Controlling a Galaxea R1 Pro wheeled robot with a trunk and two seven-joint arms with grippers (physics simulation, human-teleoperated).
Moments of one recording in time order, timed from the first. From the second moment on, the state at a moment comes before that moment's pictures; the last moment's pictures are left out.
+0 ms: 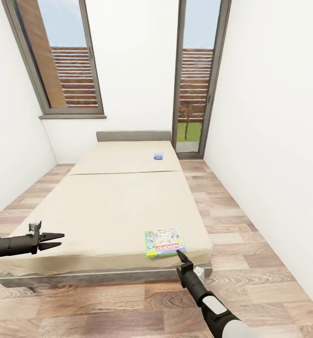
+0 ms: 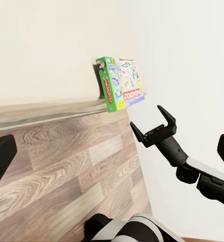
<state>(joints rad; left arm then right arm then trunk) -0.94 0.60 0.11 -0.24 -0.08 0.68 -1.56 -0.61 0.16 -0.53 -0.19 -0.75 0.21 0.68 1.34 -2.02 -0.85</state>
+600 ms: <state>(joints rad) -0.94 0.60 0.11 -0.24 -0.08 0.68 -1.56 -0.61 0.16 -0.53 -0.19 -0.75 0.21 0.68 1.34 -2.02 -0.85</state>
